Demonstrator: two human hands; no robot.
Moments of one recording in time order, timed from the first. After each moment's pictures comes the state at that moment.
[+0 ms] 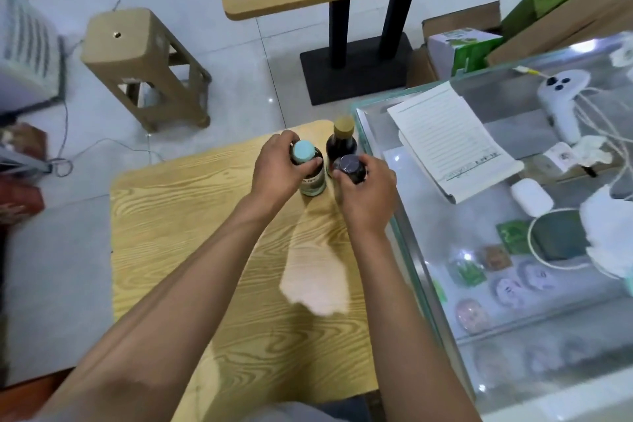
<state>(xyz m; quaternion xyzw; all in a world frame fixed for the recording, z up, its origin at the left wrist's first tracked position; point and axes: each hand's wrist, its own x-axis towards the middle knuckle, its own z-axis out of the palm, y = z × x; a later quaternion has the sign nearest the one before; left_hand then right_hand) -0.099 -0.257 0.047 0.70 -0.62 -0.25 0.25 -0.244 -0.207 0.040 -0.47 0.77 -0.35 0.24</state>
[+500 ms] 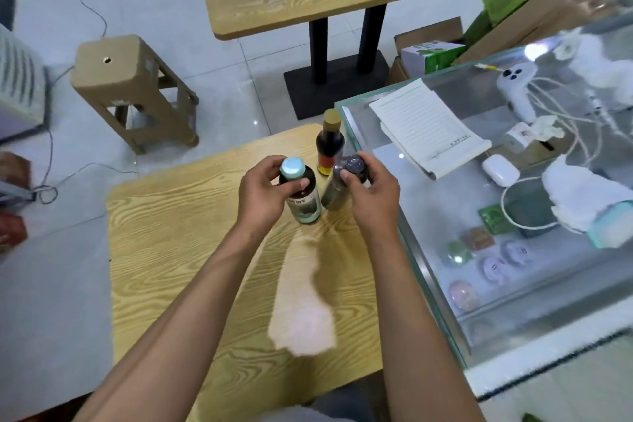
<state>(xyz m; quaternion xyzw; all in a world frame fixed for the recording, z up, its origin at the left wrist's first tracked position) -0.084 -0.180 0.064 0.64 -0.50 -0.43 0.40 -0.258 -0.154 0.077 -0.38 0.69 -0.47 0.39</state>
